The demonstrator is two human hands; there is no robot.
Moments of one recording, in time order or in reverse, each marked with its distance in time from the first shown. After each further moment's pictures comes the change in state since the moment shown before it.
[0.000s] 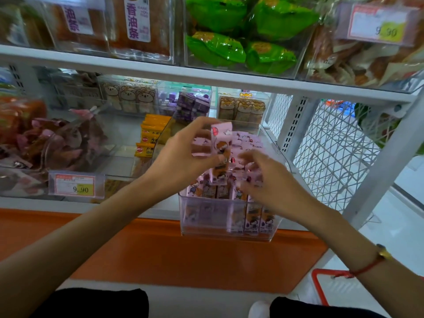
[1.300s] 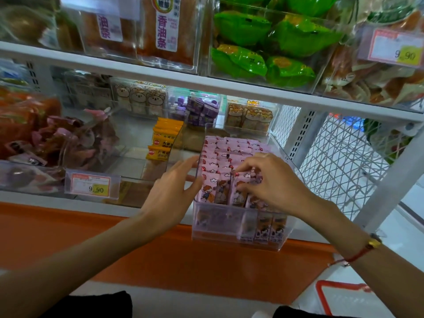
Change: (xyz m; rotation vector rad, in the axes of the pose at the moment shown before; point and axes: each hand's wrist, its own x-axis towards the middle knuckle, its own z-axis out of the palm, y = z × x) left_hand -0.042 -0.038 -0.007 0.324 0.111 -0.135; right_hand 0.028 -0.018 0.005 -0.214 -0.021 -0.100
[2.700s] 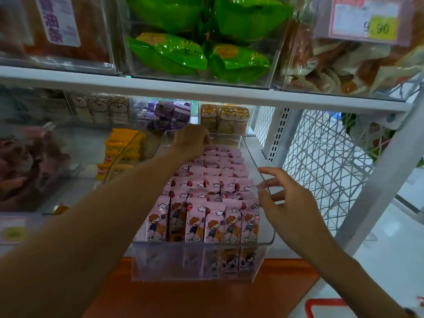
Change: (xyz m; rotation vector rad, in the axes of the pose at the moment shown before) left_hand 0.220 0.001 0.105 0.499 -0.141 0.144; right_hand -0.038 0.079 -0.001 0.322 0.328 0.327
